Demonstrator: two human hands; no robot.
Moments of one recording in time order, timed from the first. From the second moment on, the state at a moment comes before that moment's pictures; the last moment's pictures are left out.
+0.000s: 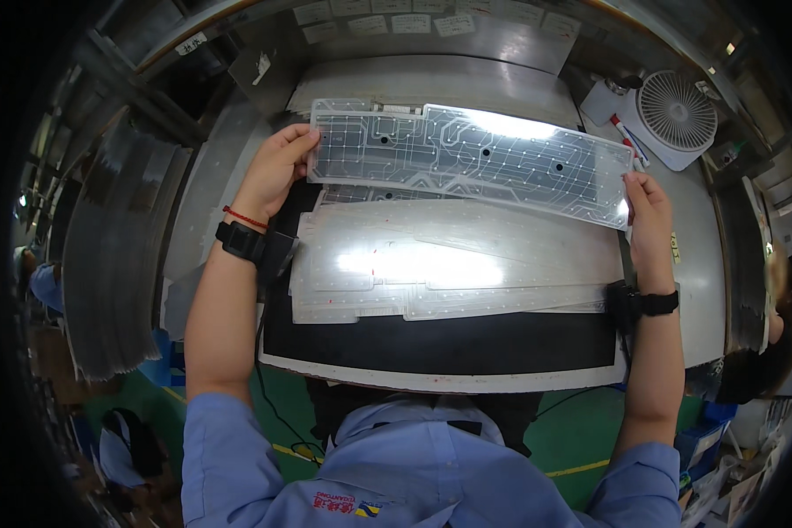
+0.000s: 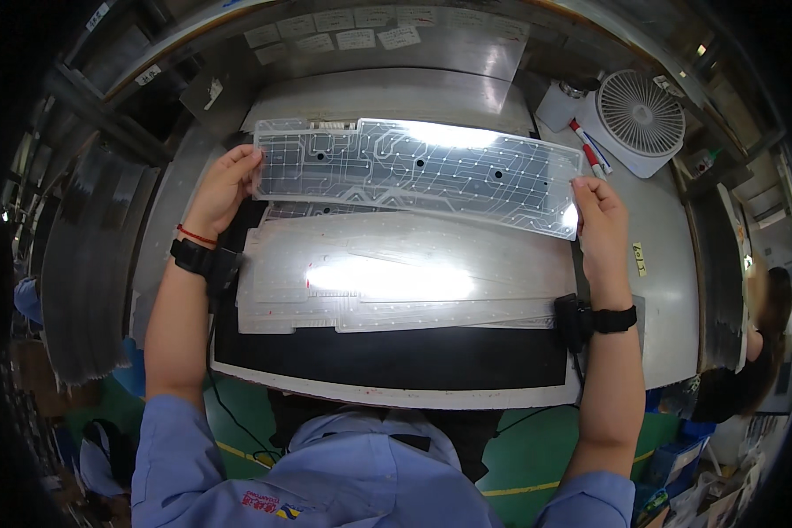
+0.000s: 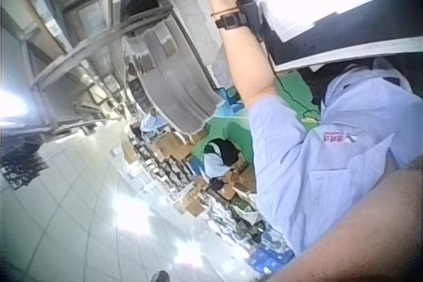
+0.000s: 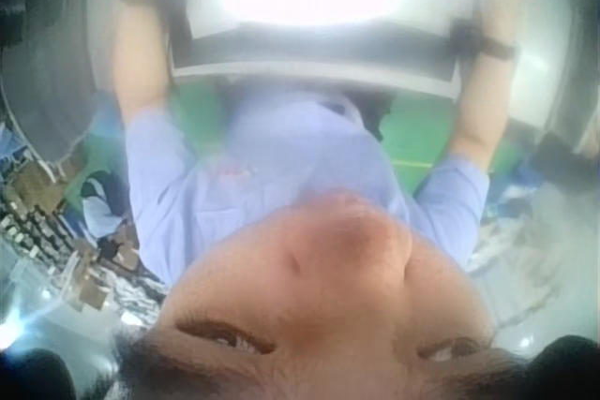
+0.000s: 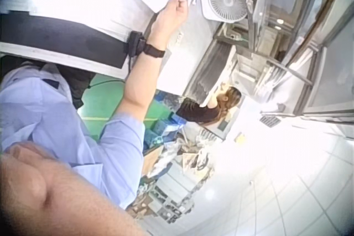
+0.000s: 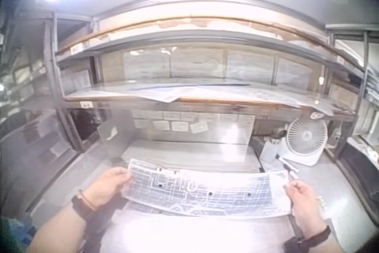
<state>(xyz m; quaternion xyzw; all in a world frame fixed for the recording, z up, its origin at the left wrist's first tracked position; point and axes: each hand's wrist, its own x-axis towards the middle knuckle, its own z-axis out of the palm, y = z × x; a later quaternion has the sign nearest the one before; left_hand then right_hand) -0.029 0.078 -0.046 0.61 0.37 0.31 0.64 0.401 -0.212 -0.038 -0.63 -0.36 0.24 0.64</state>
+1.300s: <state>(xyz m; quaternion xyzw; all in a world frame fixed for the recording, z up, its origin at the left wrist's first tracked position) -0.026 0.073 -0.039 0.56 0.37 0.40 0.63 0.390 -0.218 -0.034 -0.73 -0.57 0.15 0.33</state>
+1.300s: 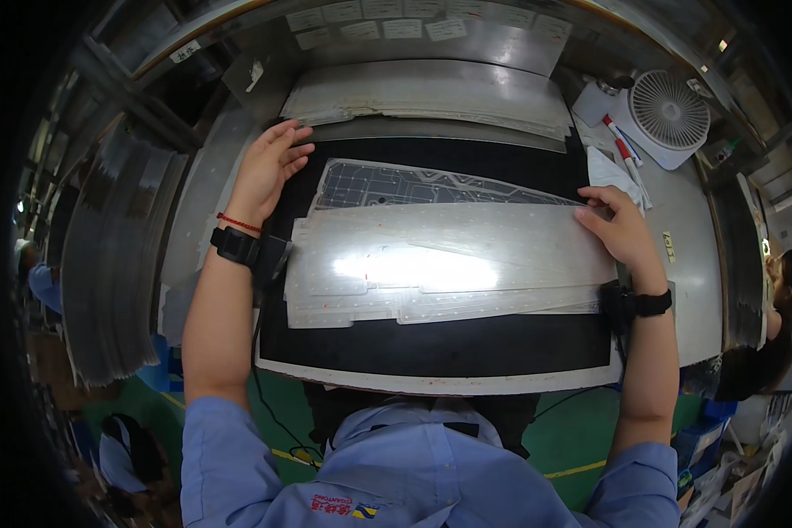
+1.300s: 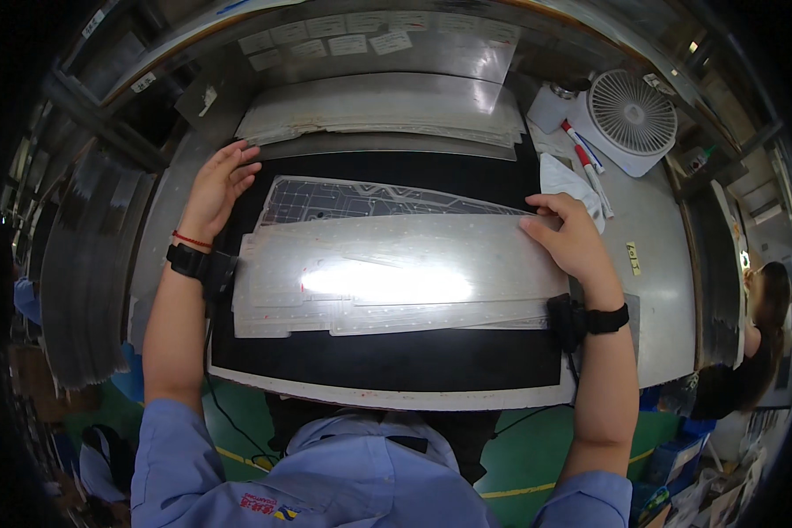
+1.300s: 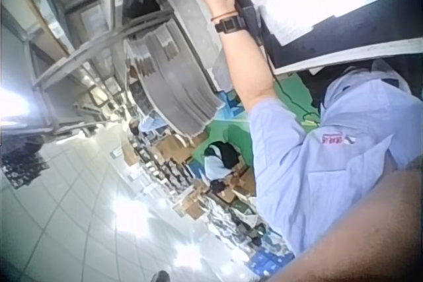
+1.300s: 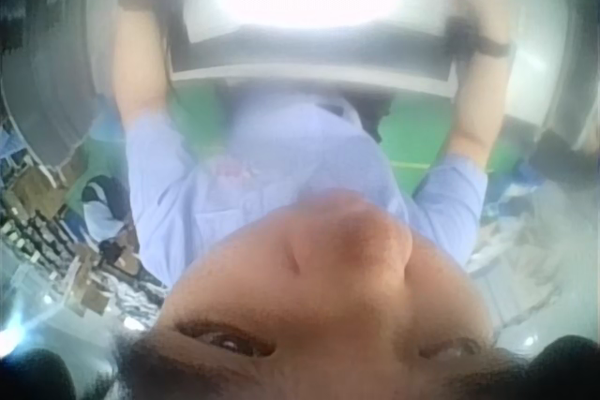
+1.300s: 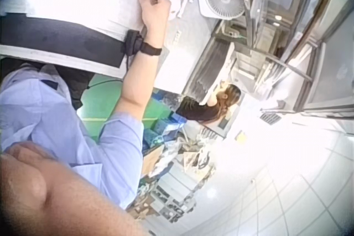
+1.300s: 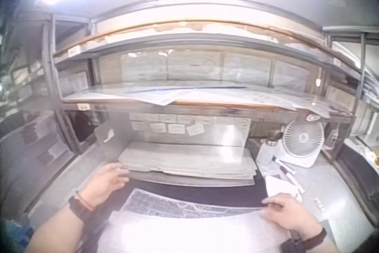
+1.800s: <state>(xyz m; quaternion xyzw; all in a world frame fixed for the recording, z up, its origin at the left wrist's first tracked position) -0.010 0.043 -0.026 0.77 0.36 0.28 0.44 0.390 -0.213 -0.037 -0.68 -0.52 0.24 0.46</state>
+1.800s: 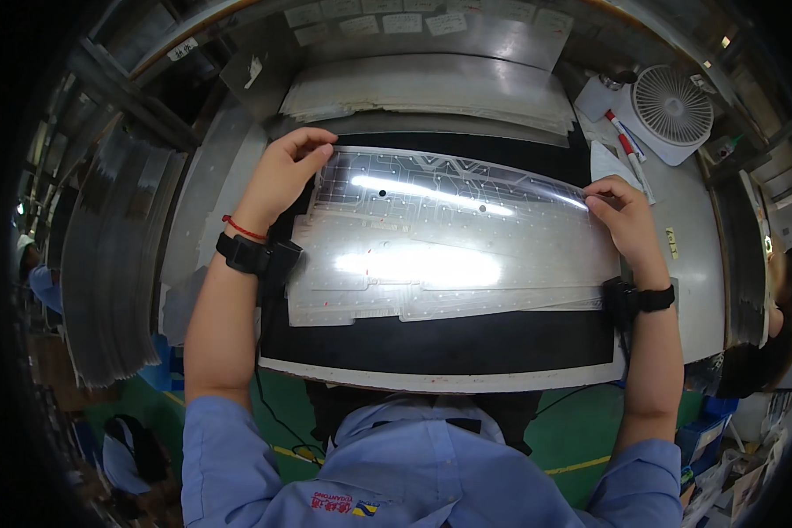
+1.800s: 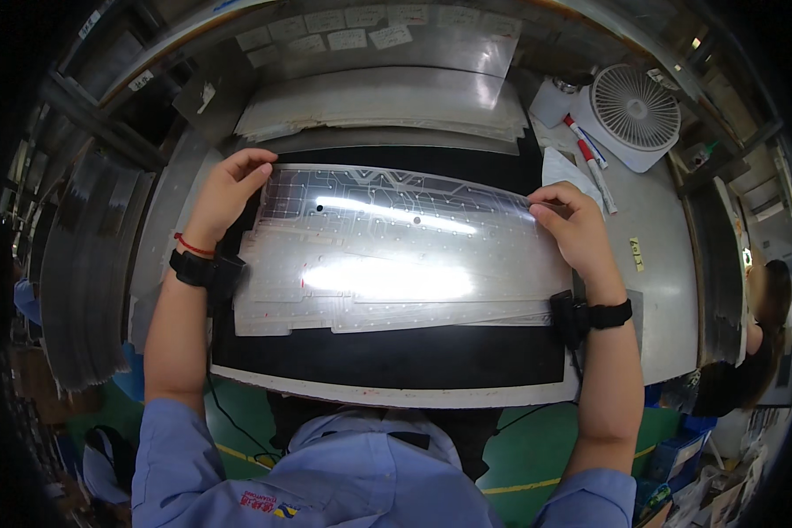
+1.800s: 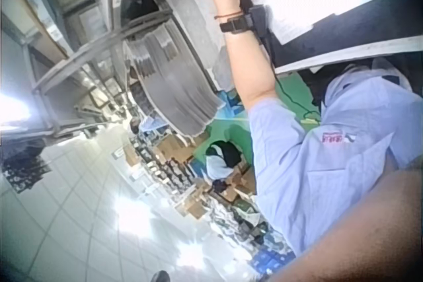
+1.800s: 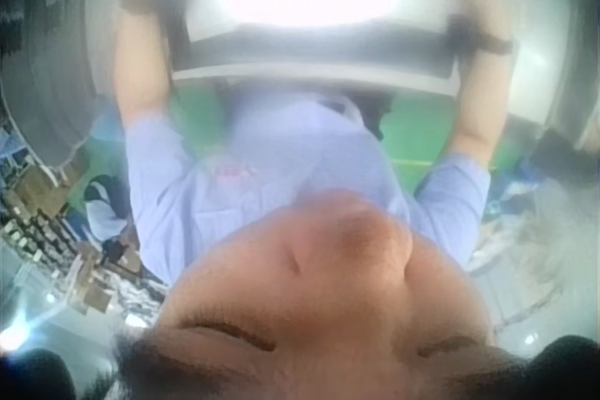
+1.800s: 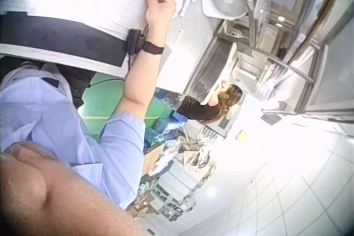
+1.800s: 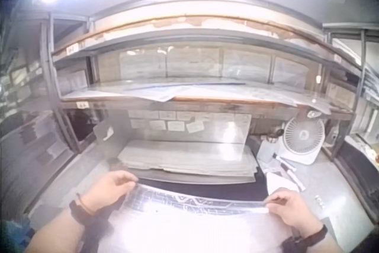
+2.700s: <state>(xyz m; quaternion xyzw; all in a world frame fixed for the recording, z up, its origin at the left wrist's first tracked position) 0.006 -0.026 0.009 0.98 0.14 0.08 0.10 0.392 -0.212 -0.040 -0.67 -0.52 0.25 0.46</state>
